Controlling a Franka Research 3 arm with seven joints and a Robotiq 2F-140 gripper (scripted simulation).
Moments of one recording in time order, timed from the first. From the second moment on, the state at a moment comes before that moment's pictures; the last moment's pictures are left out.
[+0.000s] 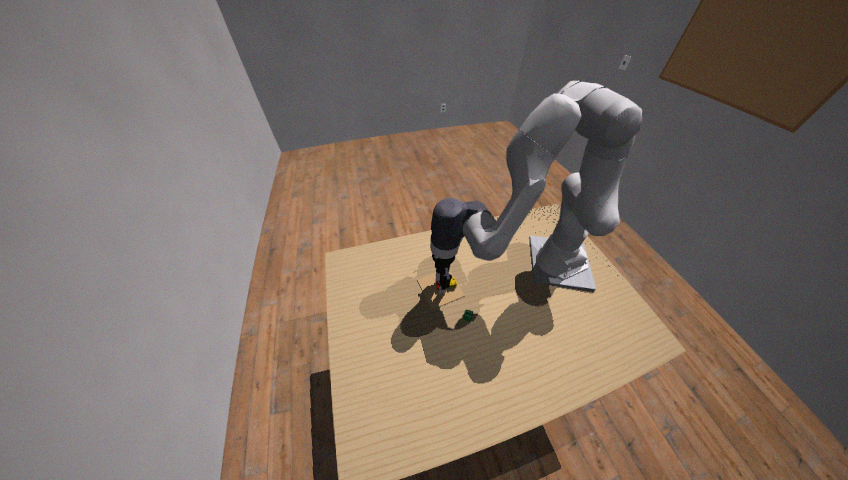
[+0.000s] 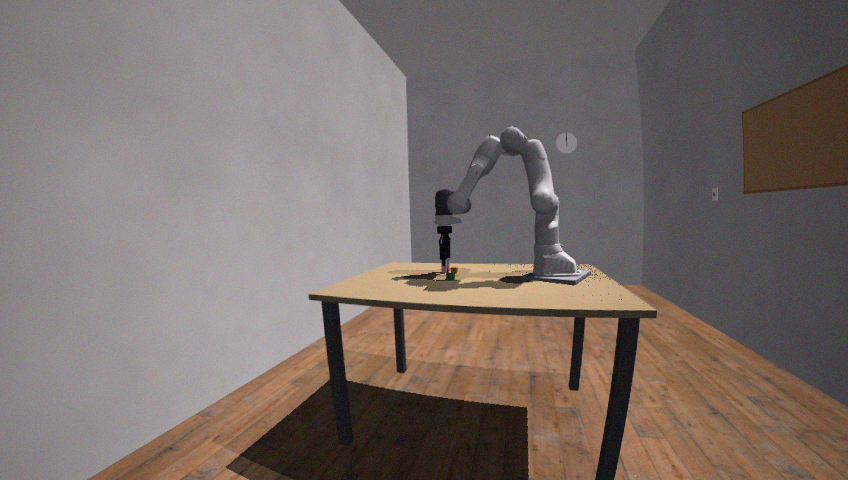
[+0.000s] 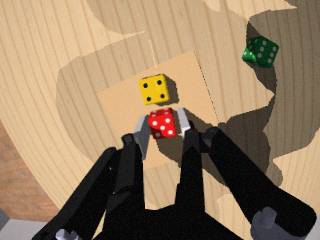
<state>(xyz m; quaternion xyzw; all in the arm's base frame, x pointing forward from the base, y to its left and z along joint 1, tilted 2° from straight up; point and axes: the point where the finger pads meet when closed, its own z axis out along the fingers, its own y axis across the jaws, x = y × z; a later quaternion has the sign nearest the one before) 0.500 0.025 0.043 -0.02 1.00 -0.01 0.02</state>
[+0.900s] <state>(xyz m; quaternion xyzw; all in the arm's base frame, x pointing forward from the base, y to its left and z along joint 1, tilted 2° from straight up) 0.505 0.025 0.091 -0.02 1.00 -0.01 0.03</state>
